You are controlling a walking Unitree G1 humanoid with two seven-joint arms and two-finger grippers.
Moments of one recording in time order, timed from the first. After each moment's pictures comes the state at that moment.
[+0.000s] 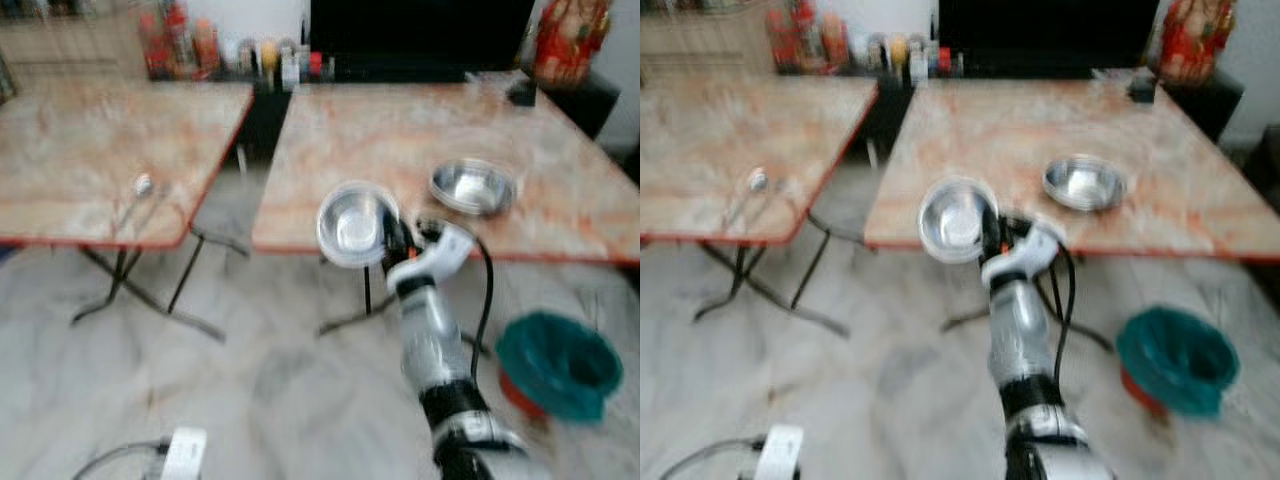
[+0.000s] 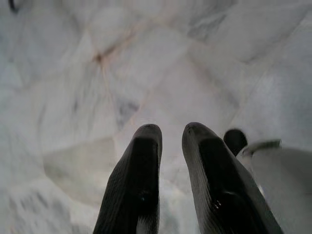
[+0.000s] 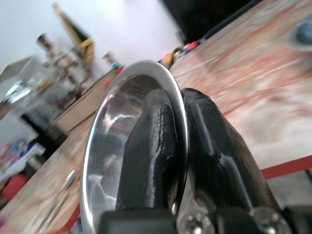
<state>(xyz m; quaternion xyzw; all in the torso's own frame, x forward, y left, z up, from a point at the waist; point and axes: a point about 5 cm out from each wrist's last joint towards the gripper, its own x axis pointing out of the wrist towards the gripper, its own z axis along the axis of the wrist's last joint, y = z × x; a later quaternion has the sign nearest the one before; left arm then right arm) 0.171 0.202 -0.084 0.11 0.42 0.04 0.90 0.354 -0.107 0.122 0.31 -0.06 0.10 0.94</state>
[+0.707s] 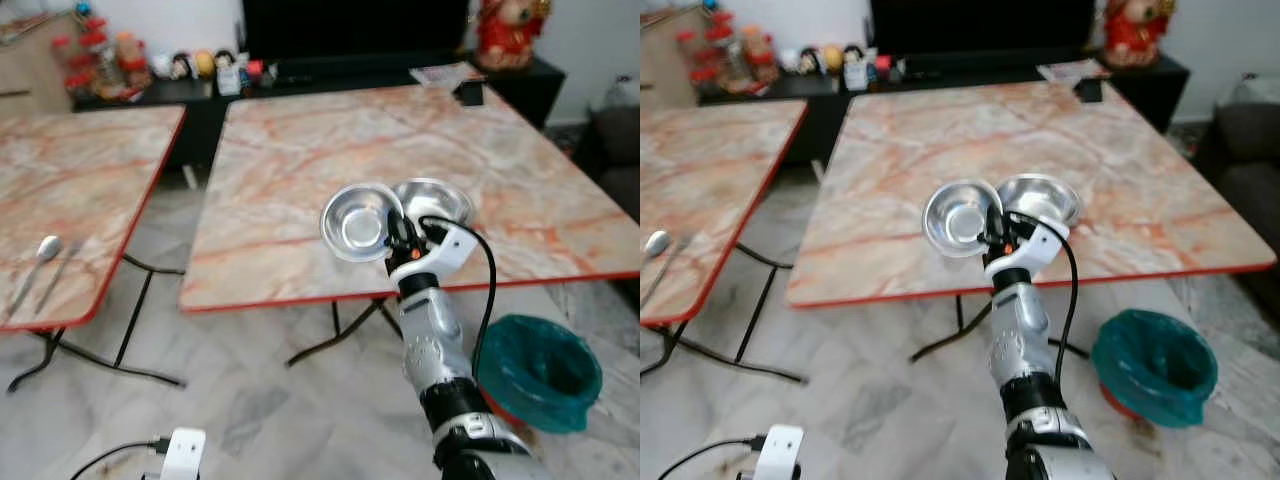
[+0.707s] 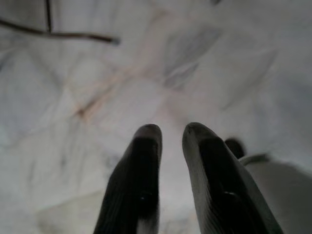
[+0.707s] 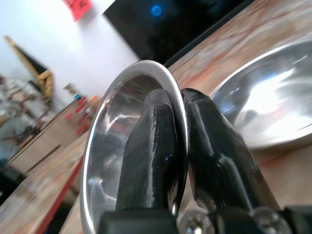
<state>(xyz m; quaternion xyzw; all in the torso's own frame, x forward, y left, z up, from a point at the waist) 0.172 0.192 -0.085 0.10 0.42 0.03 0.90 0.354 -0.114 0.120 0.30 -0.06 0.07 0.95</state>
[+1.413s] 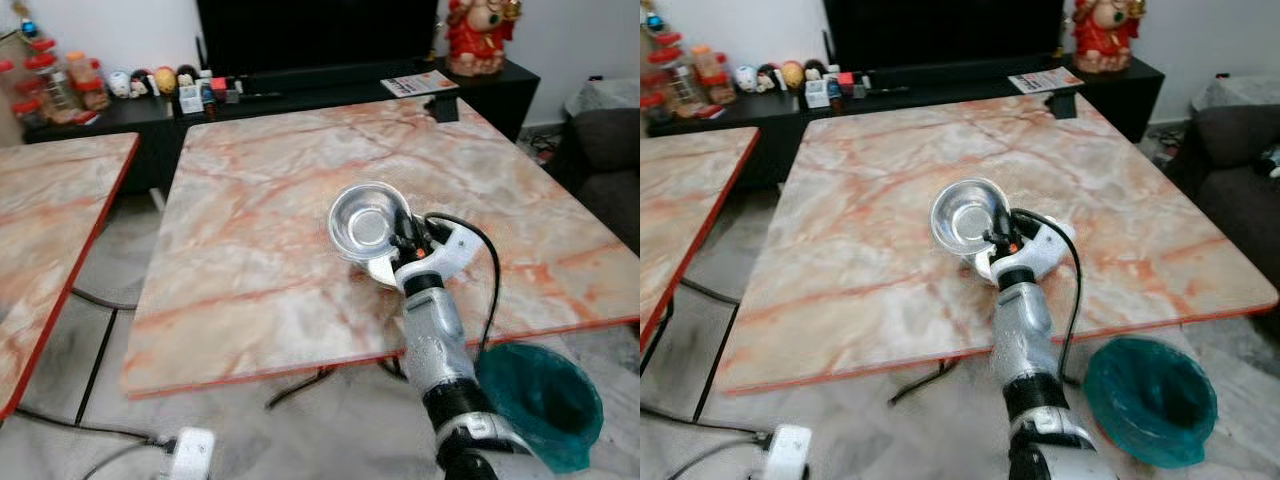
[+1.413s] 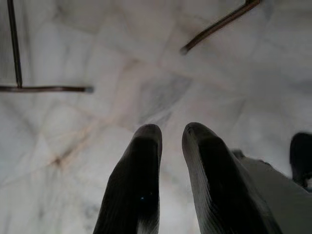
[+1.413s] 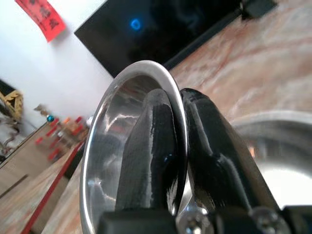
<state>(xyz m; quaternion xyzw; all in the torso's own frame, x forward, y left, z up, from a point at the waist) 0.174 0.185 -0.085 0.10 0.41 0.02 0.90 0.355 -0.122 0.120 0.30 -0.07 0.05 0.95</state>
